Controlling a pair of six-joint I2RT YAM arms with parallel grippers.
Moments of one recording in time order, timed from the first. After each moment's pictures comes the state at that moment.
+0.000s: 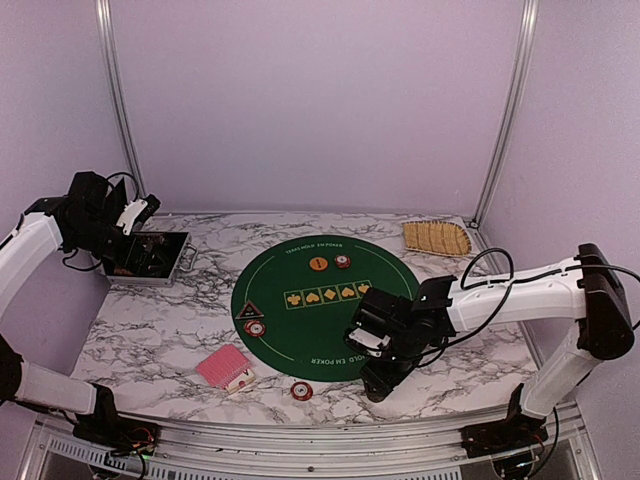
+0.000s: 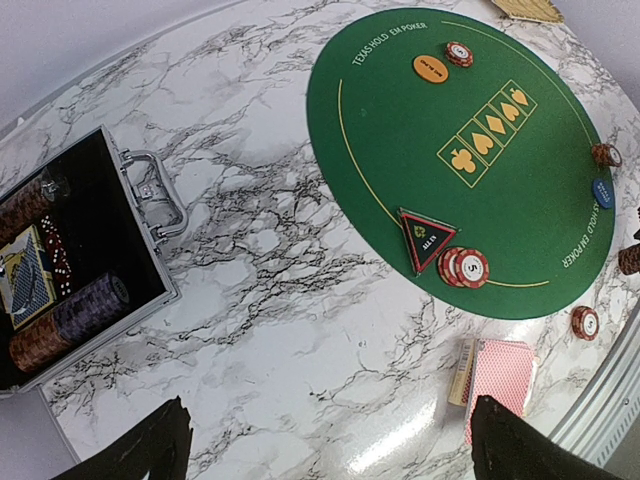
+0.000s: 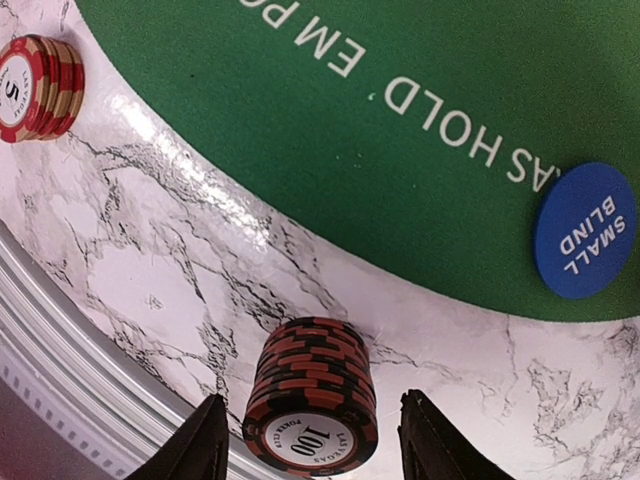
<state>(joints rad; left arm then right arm) -0.01 1.23 1.17 -0.94 0.44 0.39 1.08 1.58 1.00 -0.81 -0.07 0.34</state>
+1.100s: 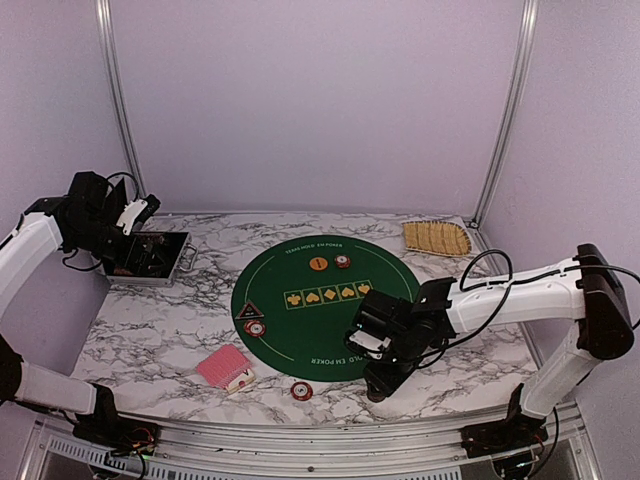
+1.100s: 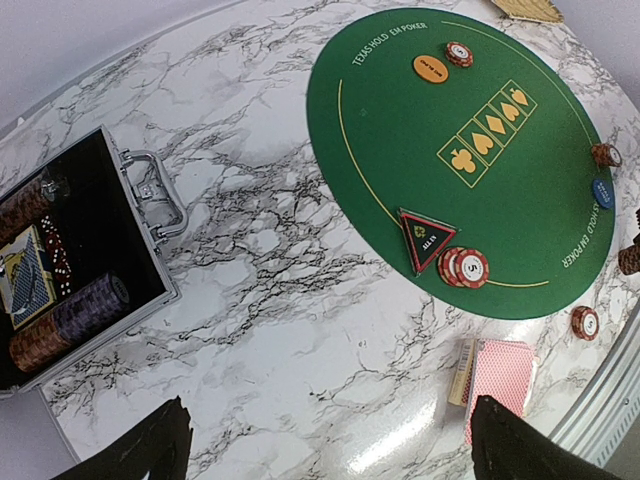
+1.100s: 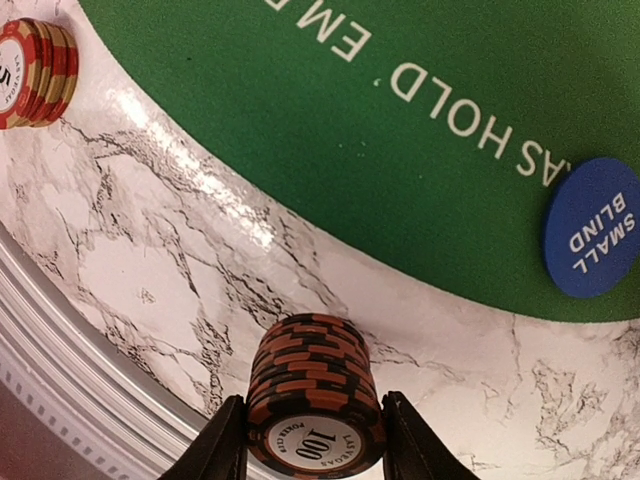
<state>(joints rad) -0.01 1.23 1.17 -0.94 0.44 0.39 1.08 1.59 0.98 -0.80 -0.07 0.33</state>
